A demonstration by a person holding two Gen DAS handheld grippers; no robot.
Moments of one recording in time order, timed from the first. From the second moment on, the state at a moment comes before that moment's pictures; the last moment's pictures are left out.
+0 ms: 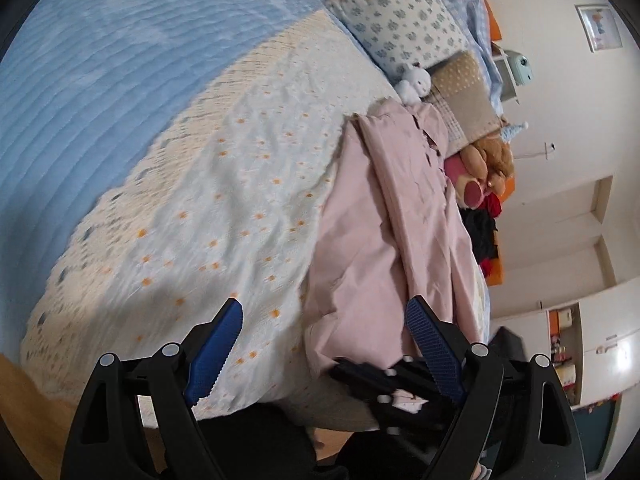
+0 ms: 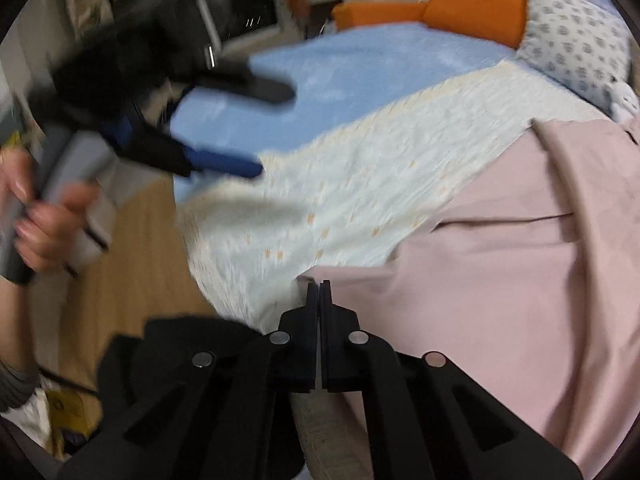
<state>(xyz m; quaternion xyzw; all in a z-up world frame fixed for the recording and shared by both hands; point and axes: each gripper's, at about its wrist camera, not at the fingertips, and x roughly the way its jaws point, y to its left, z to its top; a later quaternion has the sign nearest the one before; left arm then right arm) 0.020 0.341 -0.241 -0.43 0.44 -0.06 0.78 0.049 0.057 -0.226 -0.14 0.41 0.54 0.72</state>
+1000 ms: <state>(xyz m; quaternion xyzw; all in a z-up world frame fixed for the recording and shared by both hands) 0.301 0.297 -0.264 -0.39 0.54 -0.07 0.75 0.044 0.018 -0.192 -0.19 0.35 0.58 0.71</state>
